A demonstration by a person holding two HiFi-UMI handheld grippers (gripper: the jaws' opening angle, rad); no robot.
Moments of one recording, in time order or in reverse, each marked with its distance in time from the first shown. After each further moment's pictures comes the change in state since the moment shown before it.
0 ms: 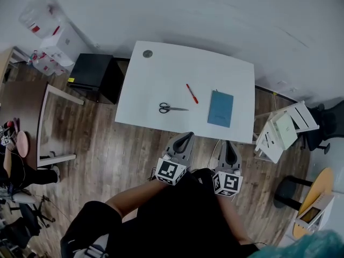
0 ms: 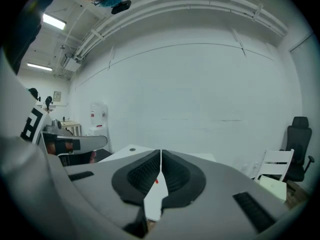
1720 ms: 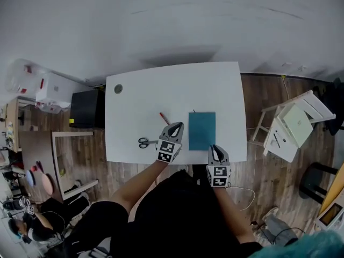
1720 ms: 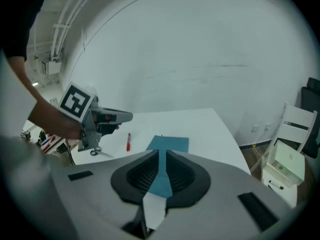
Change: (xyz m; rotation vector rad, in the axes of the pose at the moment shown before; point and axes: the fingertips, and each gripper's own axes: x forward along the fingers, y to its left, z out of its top) left arm 0.273 0.079 -0.153 0.262 0.486 -0.033; right arm 0.154 -0.136 -0.175 0.177 0.397 0.113
